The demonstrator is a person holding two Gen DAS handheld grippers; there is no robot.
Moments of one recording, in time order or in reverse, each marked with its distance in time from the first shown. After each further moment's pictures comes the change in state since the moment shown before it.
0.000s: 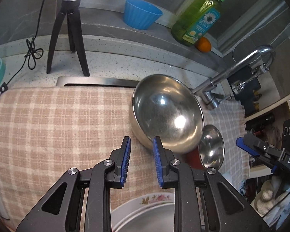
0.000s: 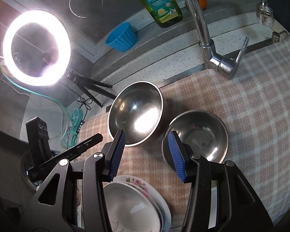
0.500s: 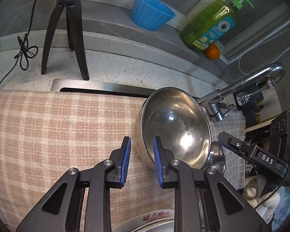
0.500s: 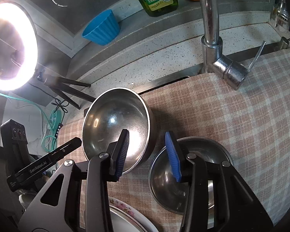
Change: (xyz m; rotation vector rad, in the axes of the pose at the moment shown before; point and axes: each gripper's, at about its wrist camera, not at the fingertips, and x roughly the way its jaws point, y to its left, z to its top) left arm 0.023 0.017 0.027 -0.062 0.034 -0.029; right arm 0.062 -0.009 0.034 -0.001 0.070 -0.114
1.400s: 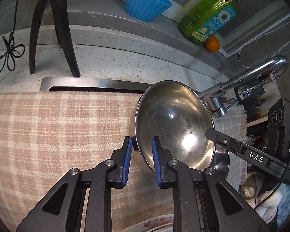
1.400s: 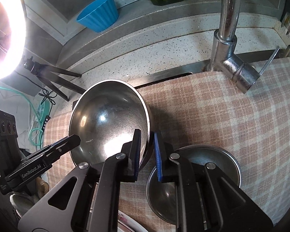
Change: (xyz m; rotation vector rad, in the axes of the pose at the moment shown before) left arm 0.021 -0.004 0.003 0.033 0.038 -0.008; right arm 0.027 0.011 0.005 -0.060 0.058 -0.071
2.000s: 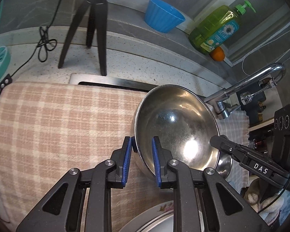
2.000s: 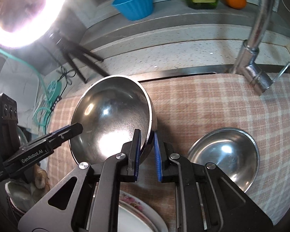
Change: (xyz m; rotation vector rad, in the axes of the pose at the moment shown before) left arm -0.040 0.029 -0.025 -0.048 -0.070 0.040; right arm -0.009 0.055 -0.027 -0.153 0.017 0.019
